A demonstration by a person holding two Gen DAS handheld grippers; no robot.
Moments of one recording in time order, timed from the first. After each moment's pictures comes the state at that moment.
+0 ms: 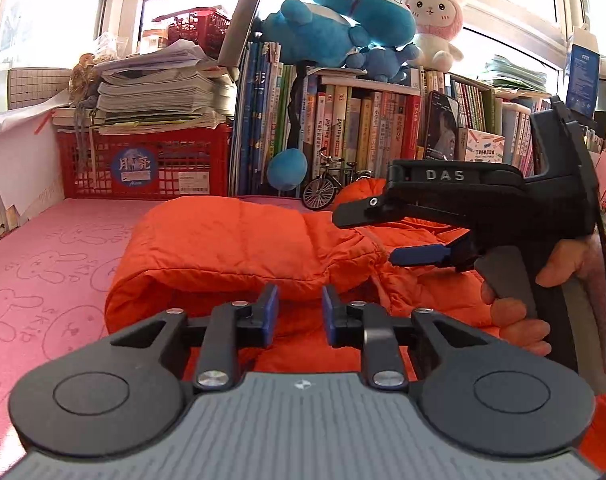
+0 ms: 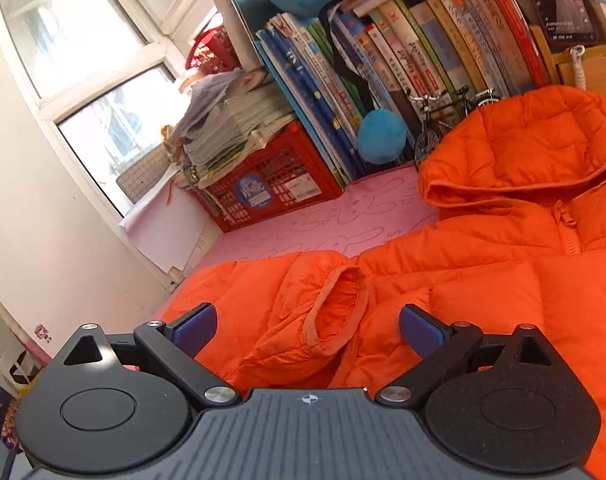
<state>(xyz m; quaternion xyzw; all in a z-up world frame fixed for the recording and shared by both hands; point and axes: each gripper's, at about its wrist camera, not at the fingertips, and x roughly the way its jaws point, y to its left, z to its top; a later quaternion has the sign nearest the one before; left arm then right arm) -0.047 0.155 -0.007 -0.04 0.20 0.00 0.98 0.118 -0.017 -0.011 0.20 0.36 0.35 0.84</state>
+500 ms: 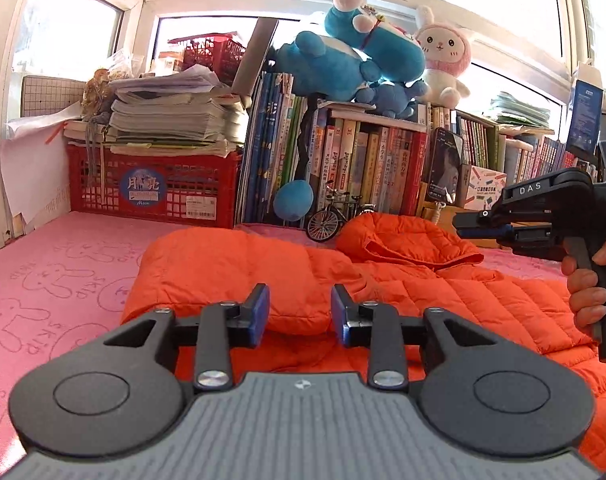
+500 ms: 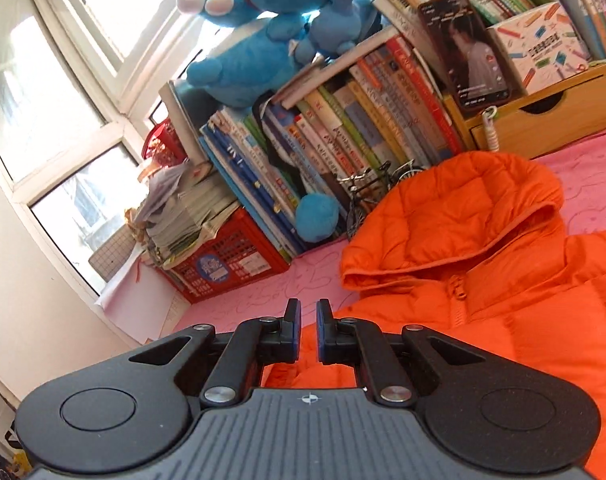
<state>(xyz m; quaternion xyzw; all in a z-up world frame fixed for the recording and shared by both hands) -0.053 0.163 0.010 -0.06 0.15 0.00 0.99 0.119 -0.116 0.029 0.26 0.30 0.28 0.88</state>
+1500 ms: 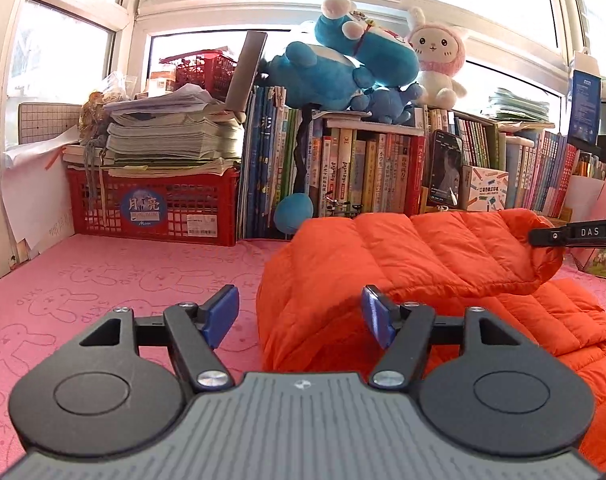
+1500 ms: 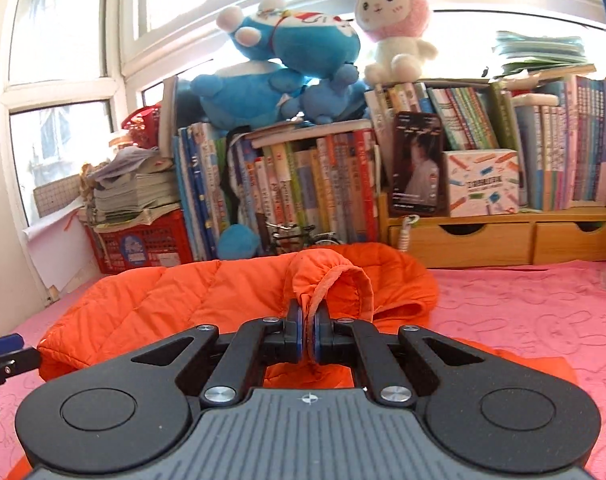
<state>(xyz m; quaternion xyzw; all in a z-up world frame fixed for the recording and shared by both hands) -0.045 0.143 0.015 -0.03 0.15 0.00 0.99 0.065 -0.169 0.041 0.04 0.20 0.19 0.96</state>
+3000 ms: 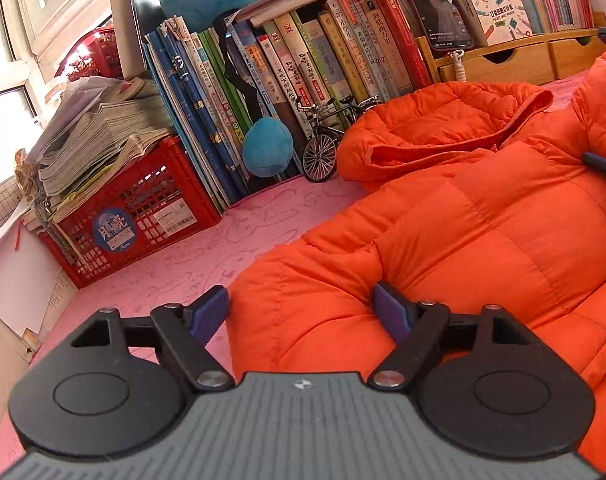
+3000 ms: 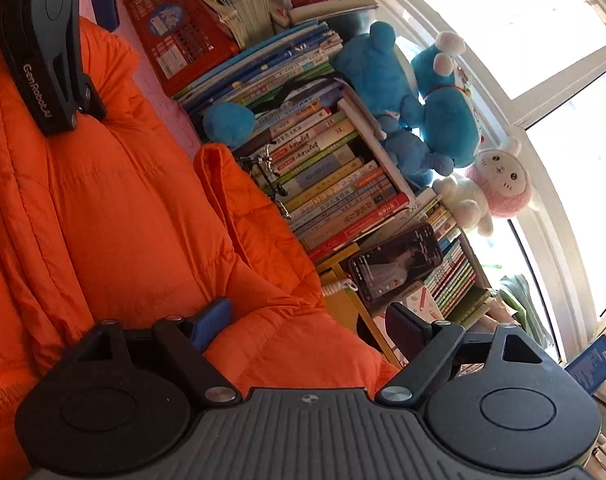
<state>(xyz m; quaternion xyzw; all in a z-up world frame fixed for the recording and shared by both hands) 0.089 0.073 -0.052 0.19 0.26 0.07 0.94 0.067 -0.067 -0.080 -0.48 0.04 0.06 0.87</state>
